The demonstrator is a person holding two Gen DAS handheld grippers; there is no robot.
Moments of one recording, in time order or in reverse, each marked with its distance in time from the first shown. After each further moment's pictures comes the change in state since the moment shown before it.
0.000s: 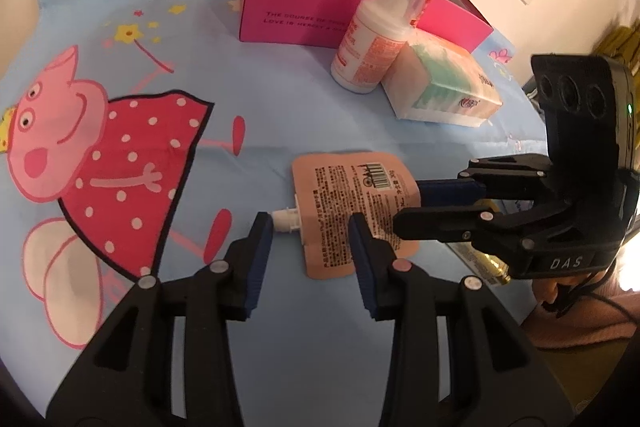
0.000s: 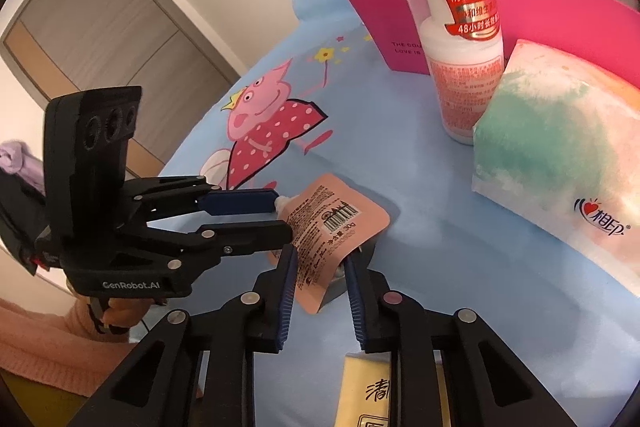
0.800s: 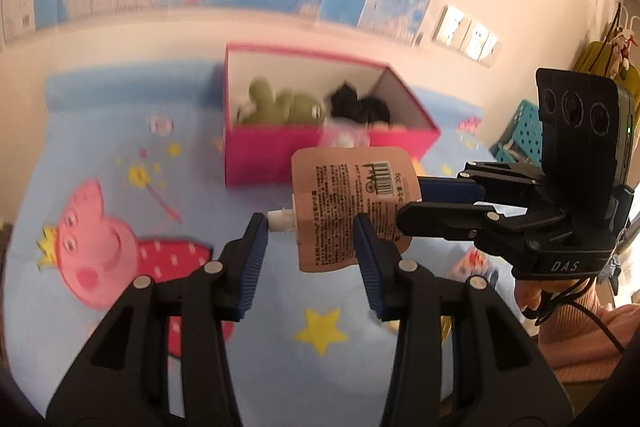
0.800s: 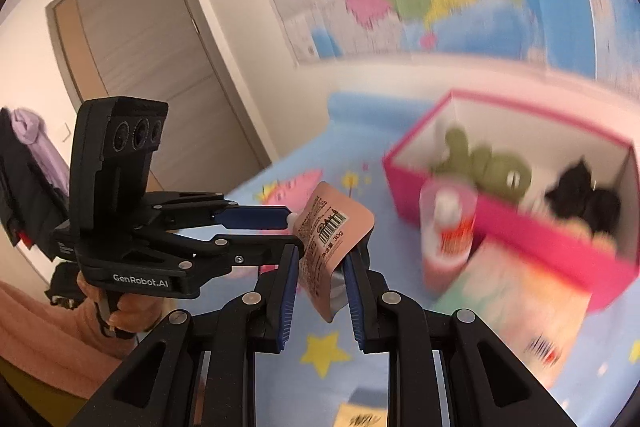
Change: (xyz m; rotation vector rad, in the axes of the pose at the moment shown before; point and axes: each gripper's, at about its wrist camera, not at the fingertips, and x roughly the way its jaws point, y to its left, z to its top) left arm -0.087 -0.036 0.068 0.096 -0.278 -0.006; right arm -0.098 0.045 0.056 -0.220 -0.273 -0.039
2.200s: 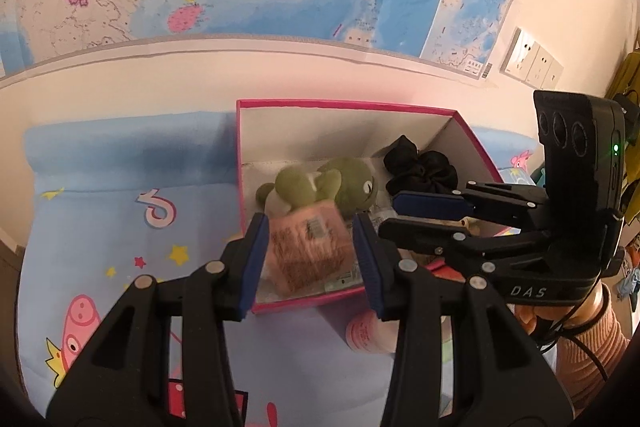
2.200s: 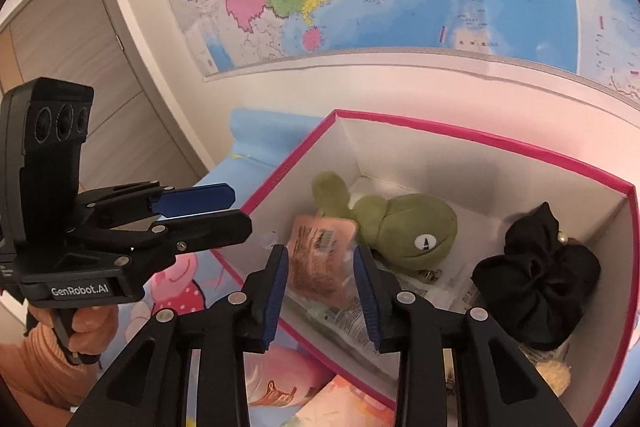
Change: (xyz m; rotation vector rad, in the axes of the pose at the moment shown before) left arm 0.099 0.032 0.095 -0.002 0.024 0.095; right arm 0.069 -0.129 0.058 0.125 0.052 -0.149
